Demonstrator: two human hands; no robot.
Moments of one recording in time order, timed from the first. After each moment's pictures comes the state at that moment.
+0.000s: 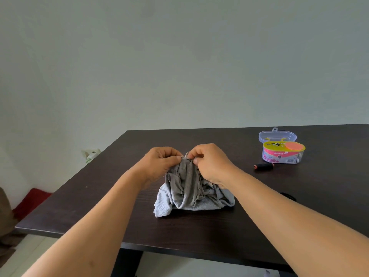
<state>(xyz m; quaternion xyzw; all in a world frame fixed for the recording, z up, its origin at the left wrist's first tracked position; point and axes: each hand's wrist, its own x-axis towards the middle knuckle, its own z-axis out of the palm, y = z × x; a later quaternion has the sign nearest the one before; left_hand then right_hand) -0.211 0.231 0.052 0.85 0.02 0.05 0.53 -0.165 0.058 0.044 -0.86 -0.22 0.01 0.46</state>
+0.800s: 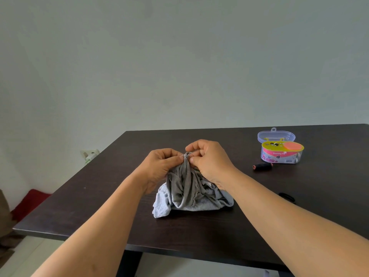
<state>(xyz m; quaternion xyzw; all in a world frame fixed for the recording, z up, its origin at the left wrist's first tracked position) -0.220 0.211 0.053 0.75 0.06 0.04 0.66 -0.169 0.056 0.045 -0.80 -0.21 0.00 0.57</state>
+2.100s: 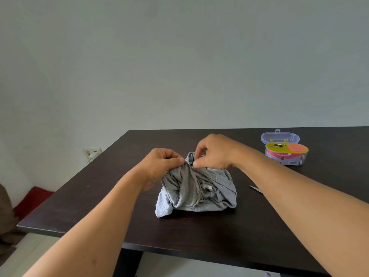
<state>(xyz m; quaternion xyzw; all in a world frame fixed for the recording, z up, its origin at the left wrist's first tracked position) -0.209 0.232 0.048 0.80 0.05 0.04 0.59 -0.149 0.039 0.090 -0.92 -0.34 0.03 0.19</state>
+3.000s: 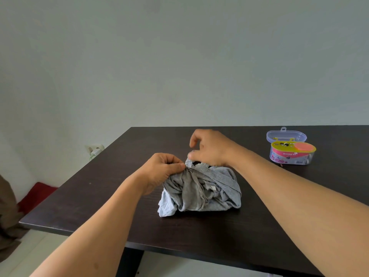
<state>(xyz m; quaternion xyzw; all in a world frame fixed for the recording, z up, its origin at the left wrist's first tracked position) -0.211 0.243 0.031 0.80 0.06 0.01 0.59 -0.140 0.061 0.079 -0.89 -0.34 0.01 0.30</state>
